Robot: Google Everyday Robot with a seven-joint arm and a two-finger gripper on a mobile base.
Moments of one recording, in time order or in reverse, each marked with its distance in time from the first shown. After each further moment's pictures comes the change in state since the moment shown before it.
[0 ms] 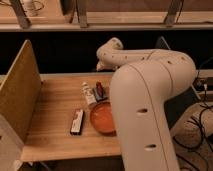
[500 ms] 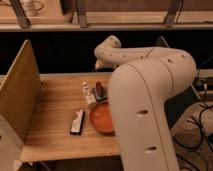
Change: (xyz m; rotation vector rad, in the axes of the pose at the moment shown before) arm -0.008 0.020 -0.027 0.023 -0.035 -0.102
